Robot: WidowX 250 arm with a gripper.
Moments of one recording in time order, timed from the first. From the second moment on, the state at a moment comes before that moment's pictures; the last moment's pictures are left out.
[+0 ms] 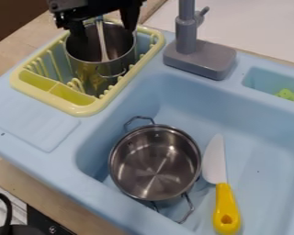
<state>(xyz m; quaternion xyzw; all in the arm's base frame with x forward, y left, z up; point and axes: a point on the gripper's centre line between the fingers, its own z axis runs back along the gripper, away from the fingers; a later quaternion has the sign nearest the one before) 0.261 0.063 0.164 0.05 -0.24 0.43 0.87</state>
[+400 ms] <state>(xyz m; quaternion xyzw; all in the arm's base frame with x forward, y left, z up) 0.244 0.012 0.147 0.00 -0.21 0.38 0.90</state>
